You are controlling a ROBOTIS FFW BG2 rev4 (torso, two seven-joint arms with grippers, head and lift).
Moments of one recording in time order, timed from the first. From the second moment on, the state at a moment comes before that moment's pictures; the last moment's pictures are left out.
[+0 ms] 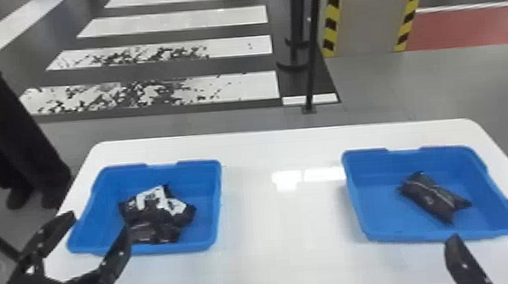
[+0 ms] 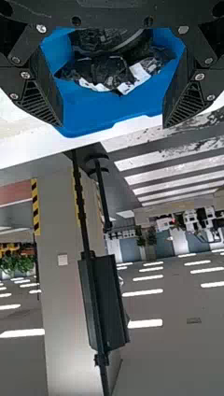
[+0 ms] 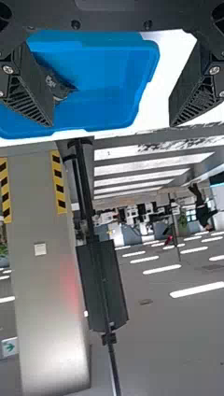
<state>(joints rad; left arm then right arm) 0.67 0.01 0.38 -2.19 0.02 -0.02 -0.51 0.85 -0.04 -0.19 -2.16 -0.31 -0.17 0.31</state>
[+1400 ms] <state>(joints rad) 0.82 0.00 0.32 -2.20 0.23 -0.09 -0.49 0.13 -0.16 -0.26 -1.70 -0.03 0.51 0.58</state>
